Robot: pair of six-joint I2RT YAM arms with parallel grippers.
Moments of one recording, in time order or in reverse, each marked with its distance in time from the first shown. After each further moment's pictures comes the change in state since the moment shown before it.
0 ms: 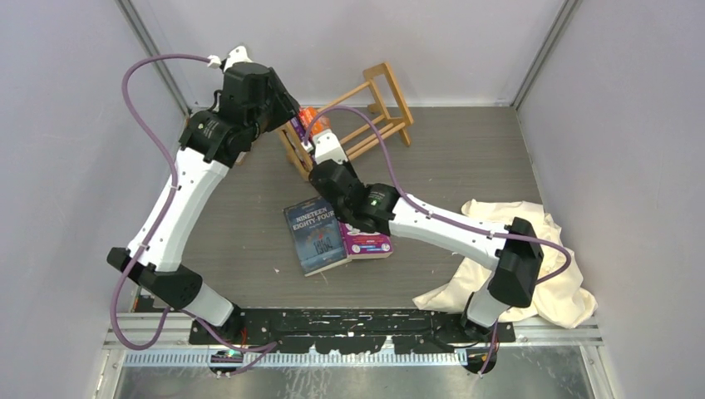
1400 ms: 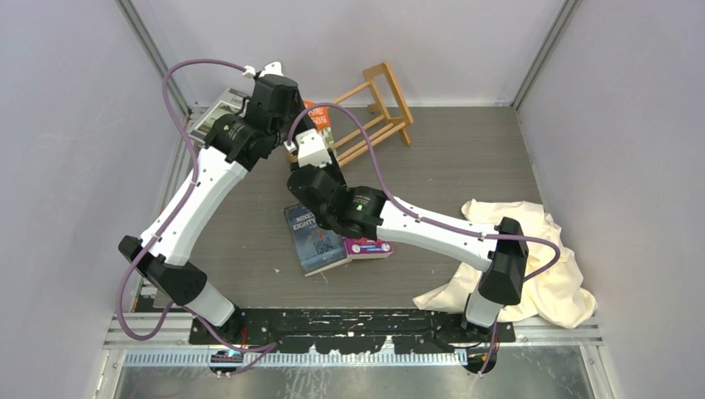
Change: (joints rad) left arm -0.081 0.034 -0.049 -0.042 0.047 0.049; right arm 0.105 0.065 0.164 -0.058 0.083 0.083
